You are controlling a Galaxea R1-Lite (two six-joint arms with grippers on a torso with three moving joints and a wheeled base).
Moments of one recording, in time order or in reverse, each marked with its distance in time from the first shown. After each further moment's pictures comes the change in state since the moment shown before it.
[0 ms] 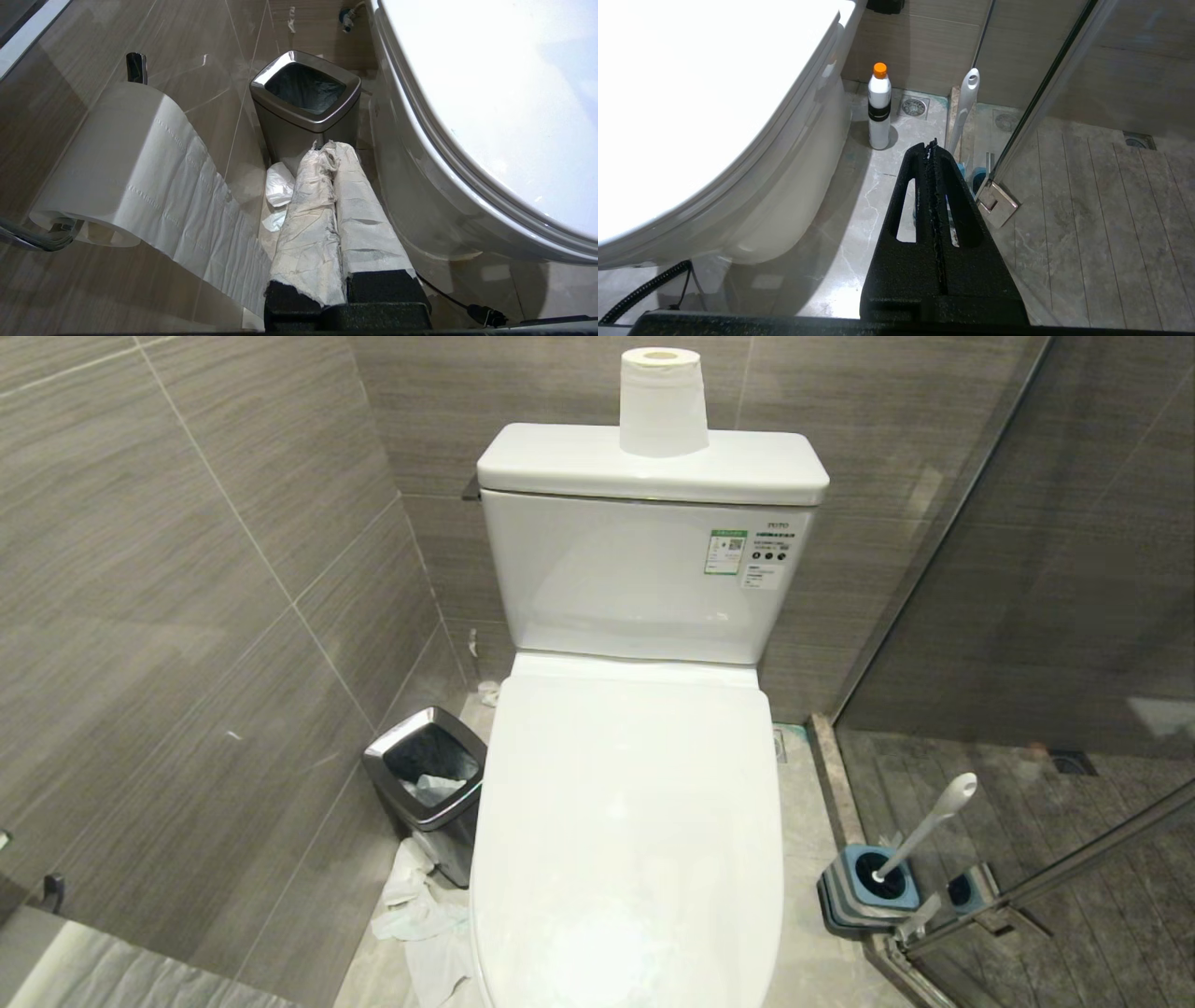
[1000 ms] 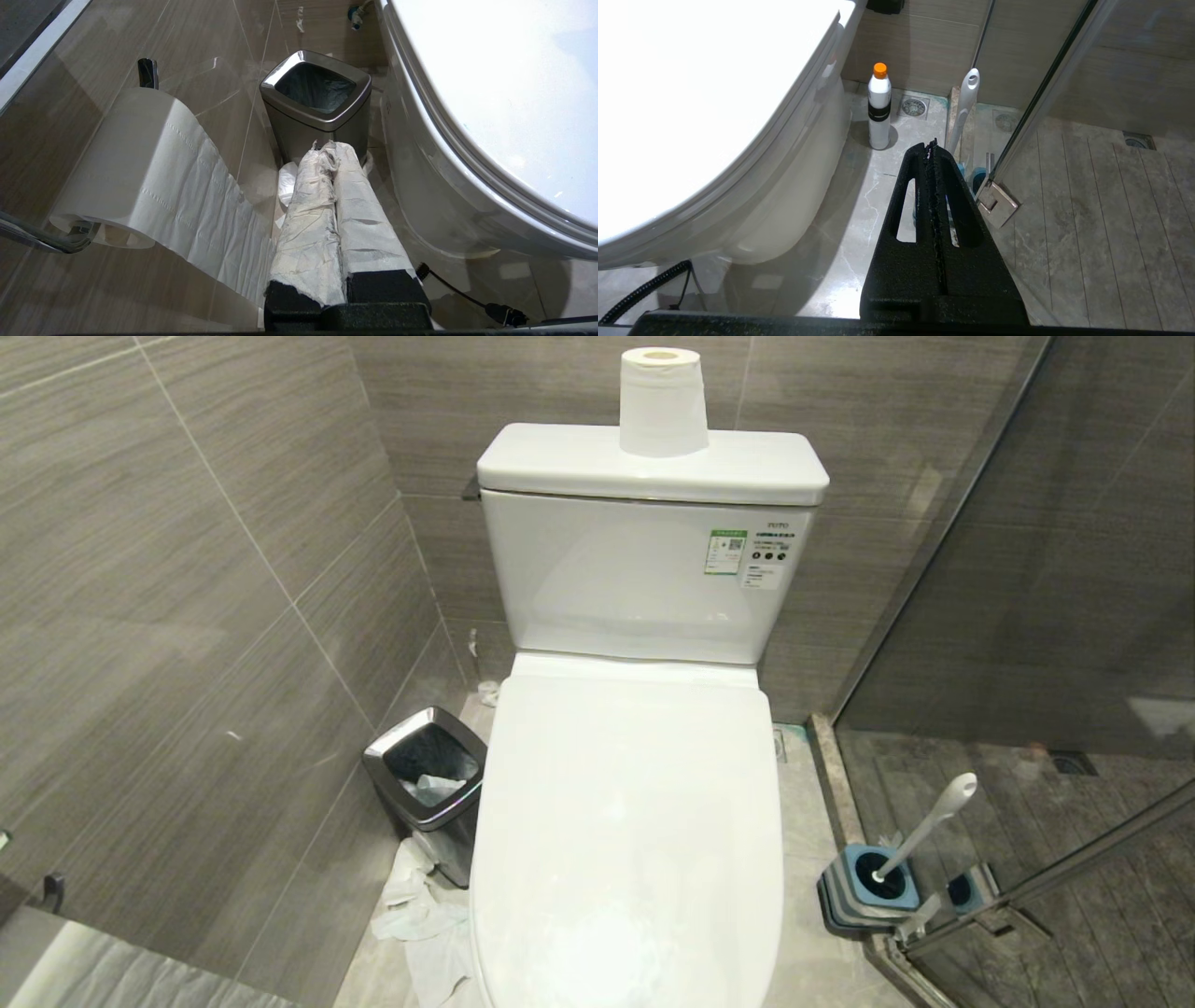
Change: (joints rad) left arm 0.000 0.000 0.000 0.000 0.018 0.043; right arm 0.000 0.000 0.000 0.000 0.000 0.000
